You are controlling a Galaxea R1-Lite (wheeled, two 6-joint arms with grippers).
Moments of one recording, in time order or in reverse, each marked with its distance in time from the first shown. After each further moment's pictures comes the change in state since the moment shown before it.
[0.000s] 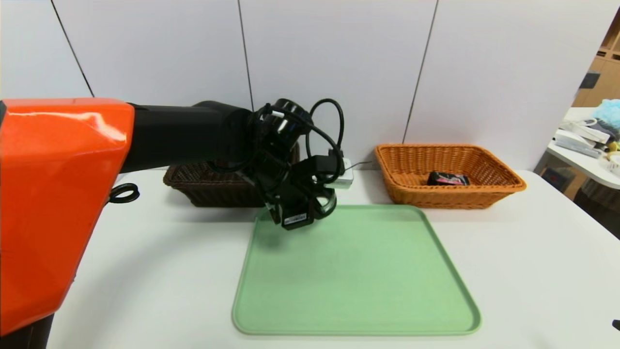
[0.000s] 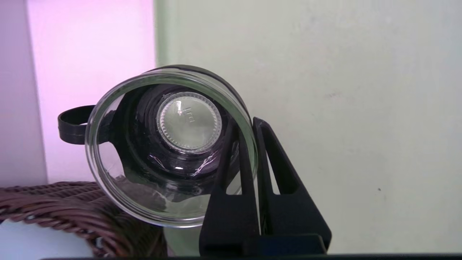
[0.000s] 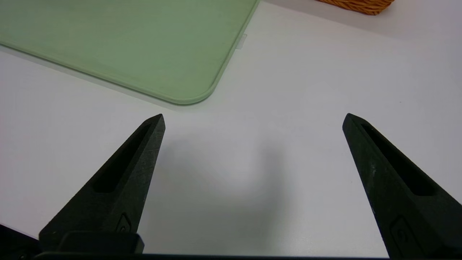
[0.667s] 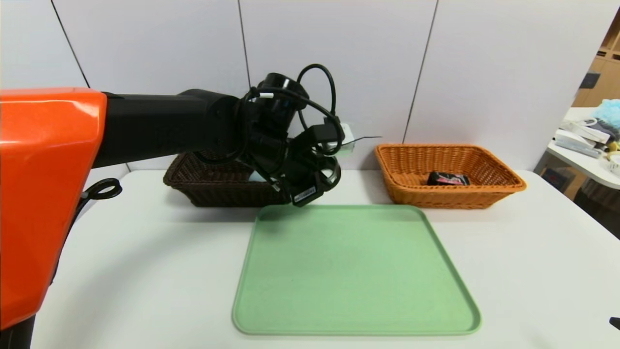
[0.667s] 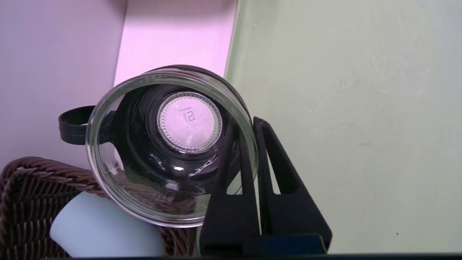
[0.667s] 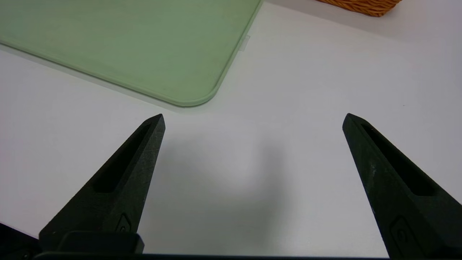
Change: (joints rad) left arm 0.004 -0.039 -0.006 -0.160 0.004 -0.160; right arm -0.001 0.021 -0.010 -0.003 0.011 -0.003
